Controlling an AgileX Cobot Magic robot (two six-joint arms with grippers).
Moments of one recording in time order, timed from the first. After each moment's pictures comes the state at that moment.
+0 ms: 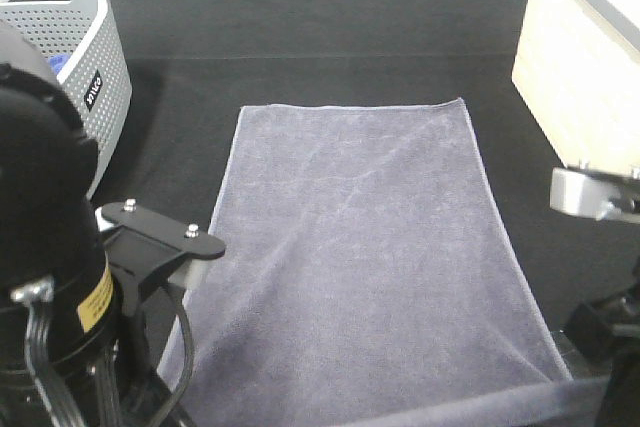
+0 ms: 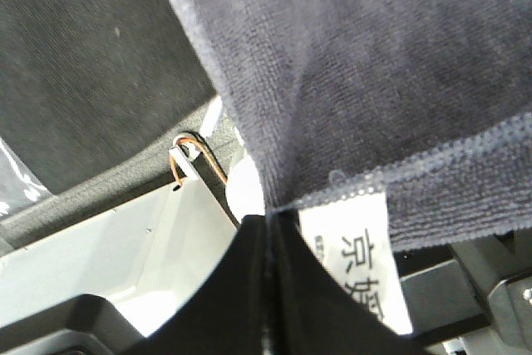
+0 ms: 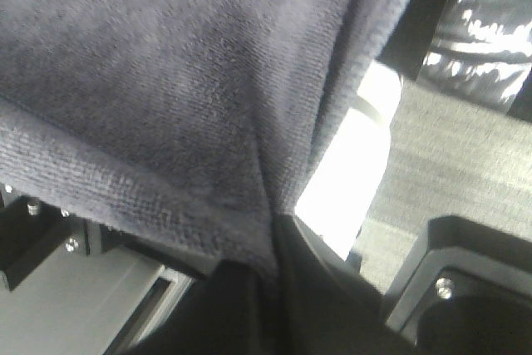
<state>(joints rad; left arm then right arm) -0.97 1.55 -0.88 -0.09 1.09 -0.52 0.35 1.24 -0.64 0.40 1.19 -0.03</state>
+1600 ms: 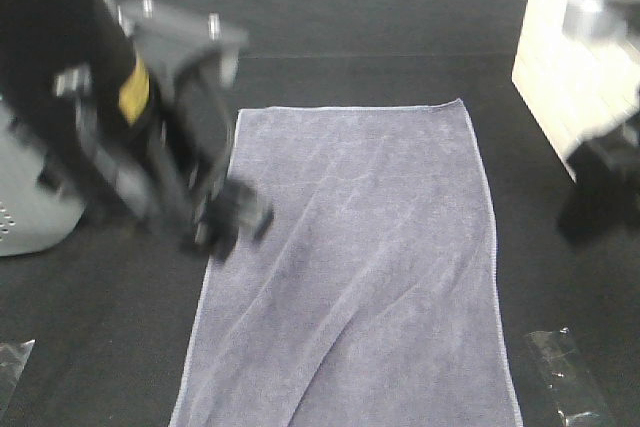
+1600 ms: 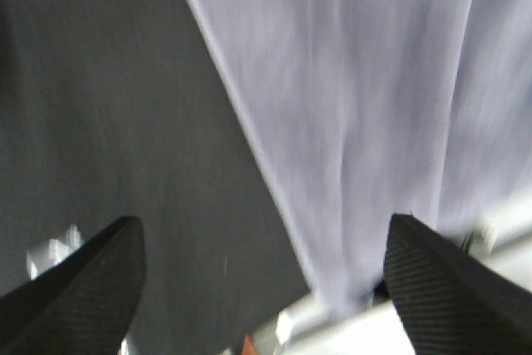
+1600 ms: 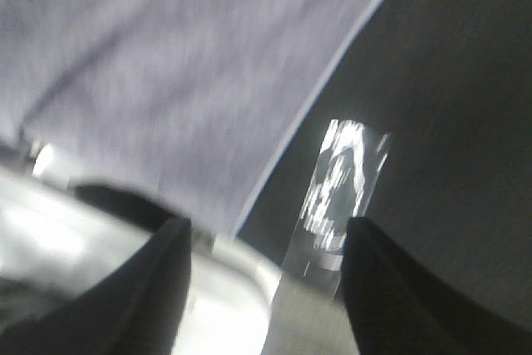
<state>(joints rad) -0.86 1.57 -1.14 0.19 0.99 -0.54 0.35 1.24 -0.93 0.21 1.09 -0.09</state>
